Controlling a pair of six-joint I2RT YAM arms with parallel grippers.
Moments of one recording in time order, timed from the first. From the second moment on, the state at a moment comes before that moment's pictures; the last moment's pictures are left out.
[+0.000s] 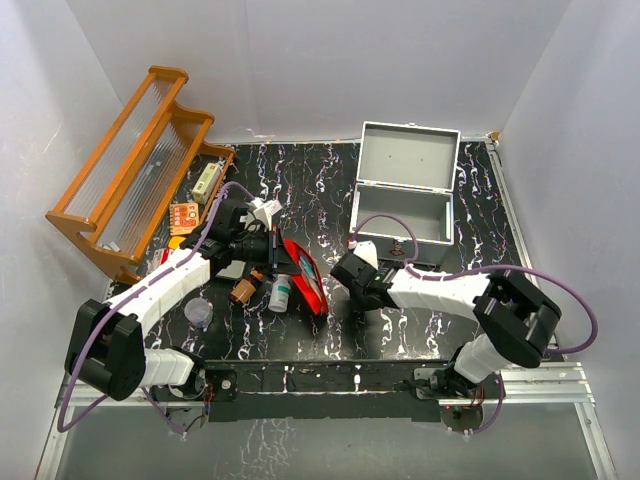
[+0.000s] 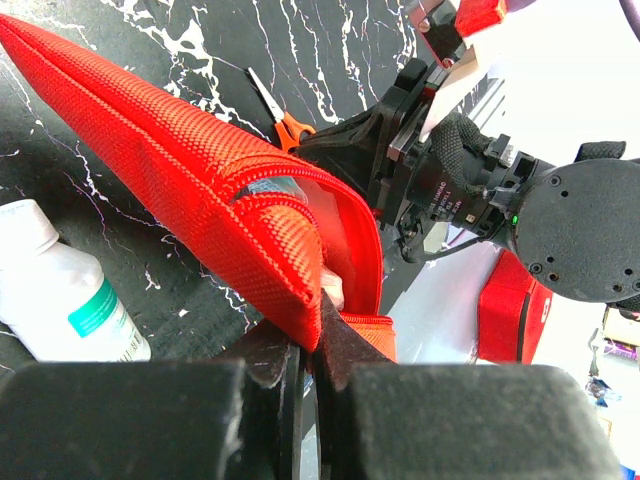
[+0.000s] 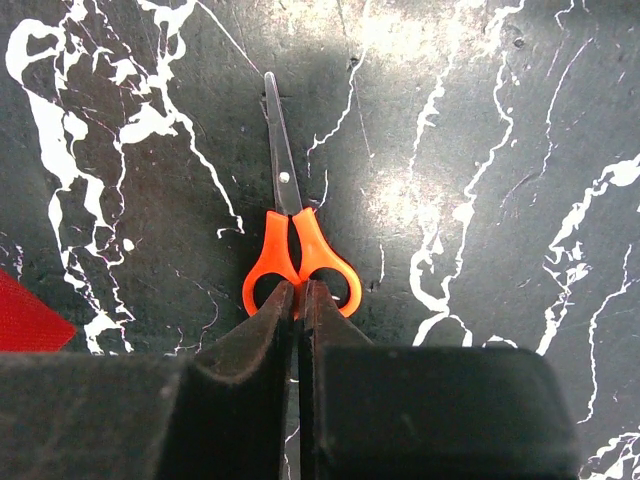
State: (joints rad) left arm -0.44 1.30 0.84 -0.33 0.72 -0.53; right arm 0.92 1.51 0.80 -0.49 0.33 0.72
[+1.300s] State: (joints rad) left arm -0.45 1.30 0.84 -0.32 0.73 -0.54; right arm 0.93 1.21 0.87 -0.20 -0.10 0.72
